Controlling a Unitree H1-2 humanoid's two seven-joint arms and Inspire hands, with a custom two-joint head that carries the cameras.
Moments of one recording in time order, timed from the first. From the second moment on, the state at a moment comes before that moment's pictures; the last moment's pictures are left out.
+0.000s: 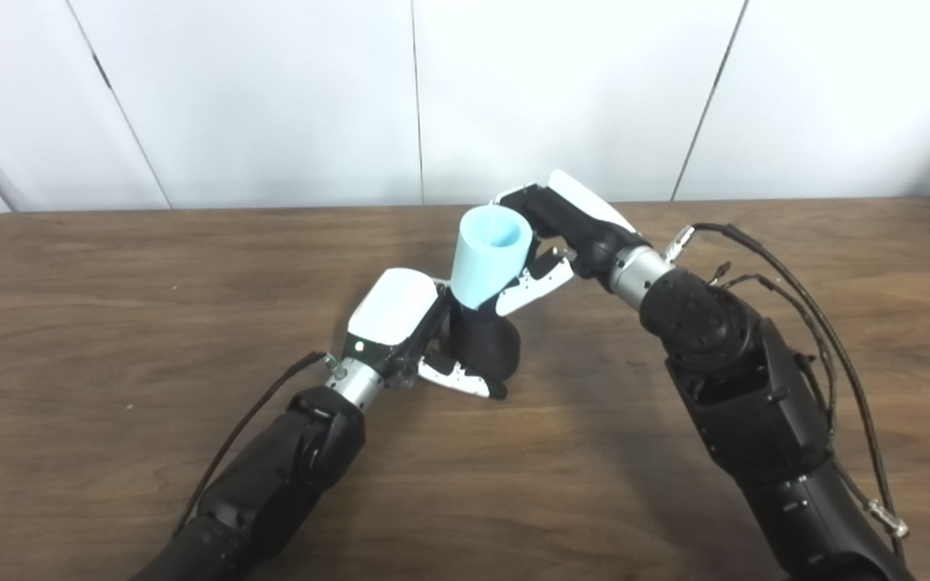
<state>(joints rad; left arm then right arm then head) -0.50 0.24 -0.62 0.45 0.79 -0.20 0.28 -0.53 -0.21 0.23 -0.17 -0.51 0.42 0.46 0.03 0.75</state>
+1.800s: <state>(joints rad) -0.49 0.25 -0.62 0.43 0.78 -0.20 0.27 -0.62 -0.33 0.40 -0.15 -0.54 0.43 0.53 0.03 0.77</state>
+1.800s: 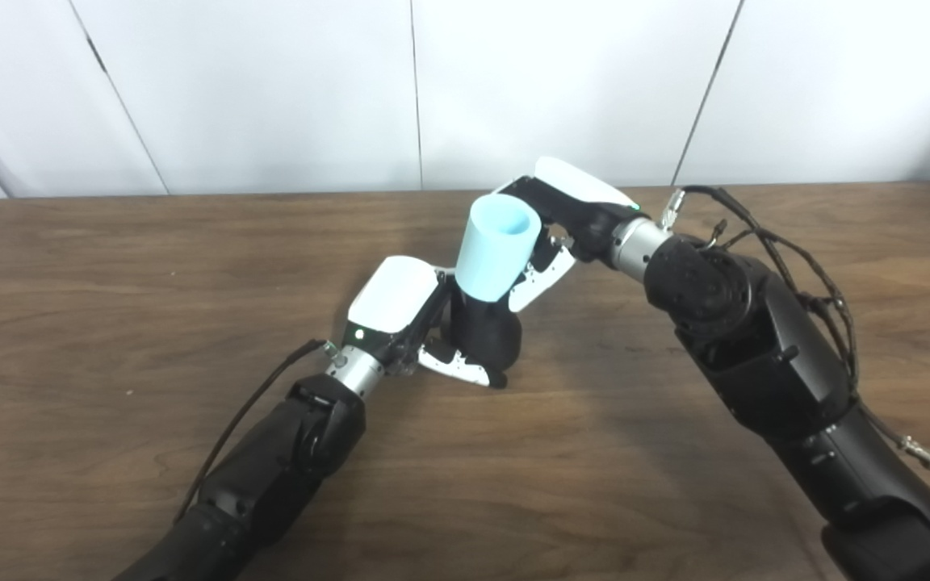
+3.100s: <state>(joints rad) -0.49 0.25 -0.62 0.41 0.78 -0.19 0.26 -0.56 -0.33 0.29 -0.16 -0.83 0.47 0.78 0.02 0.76</state>
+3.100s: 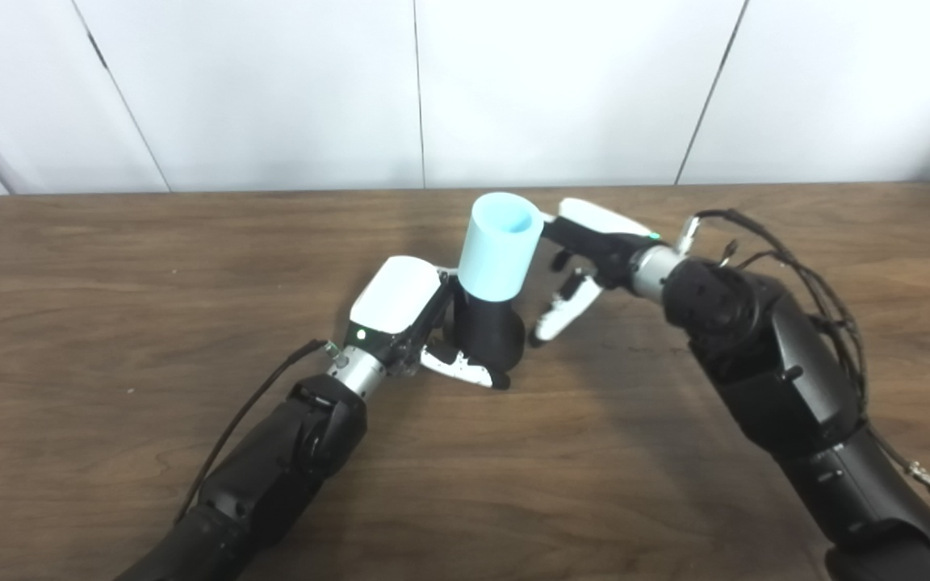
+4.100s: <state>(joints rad) -0.50 0.25 -0.62 0.44 0.77 -0.21 0.26 -0.45 -0.39 0.09 -0.39 -0.50 0.19 0.59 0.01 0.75</state>
